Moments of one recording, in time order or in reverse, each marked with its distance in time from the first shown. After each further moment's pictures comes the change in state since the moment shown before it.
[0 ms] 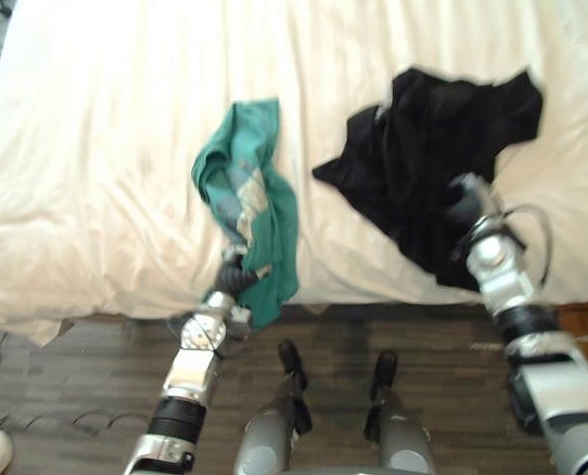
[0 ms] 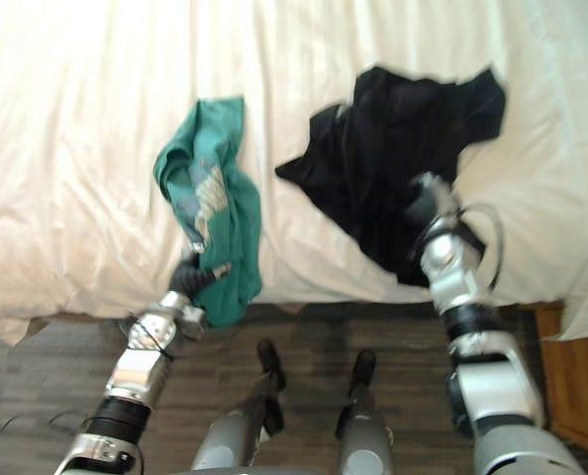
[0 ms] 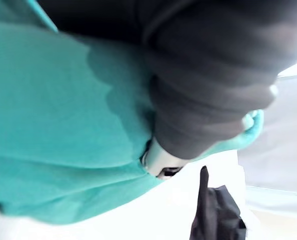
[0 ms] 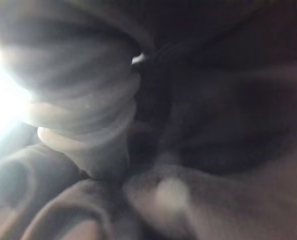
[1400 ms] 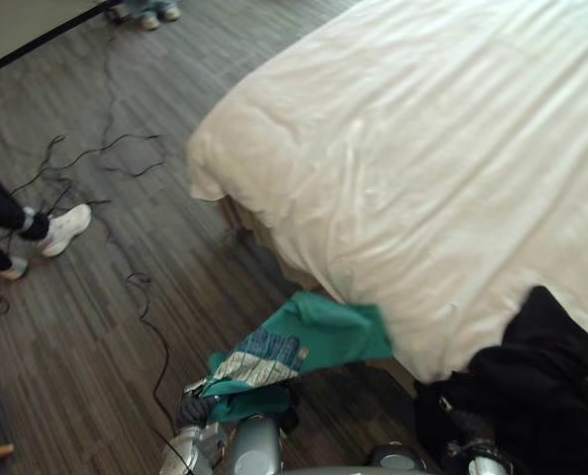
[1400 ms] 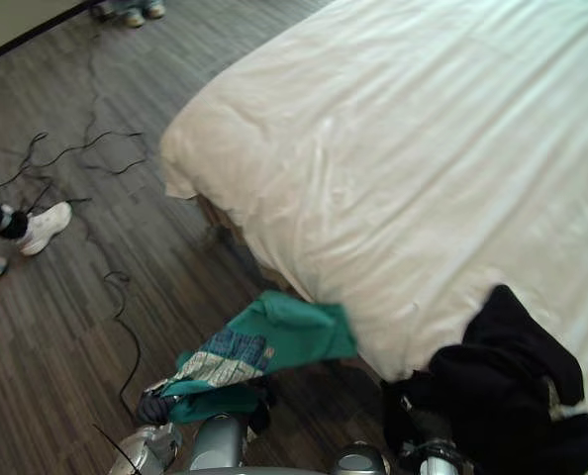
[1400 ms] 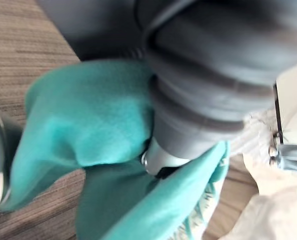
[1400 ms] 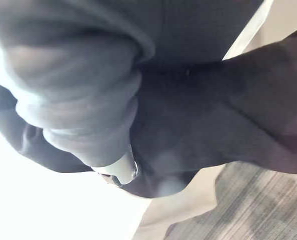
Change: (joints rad) left arm 0.479 -0.115 0.164 0.103 -0.244 -0.056 0.095; right arm 0.953 0.312 -0.227 -0.312 0.660 -0.071 0.002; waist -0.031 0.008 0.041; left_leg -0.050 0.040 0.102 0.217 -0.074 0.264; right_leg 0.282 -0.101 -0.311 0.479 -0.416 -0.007
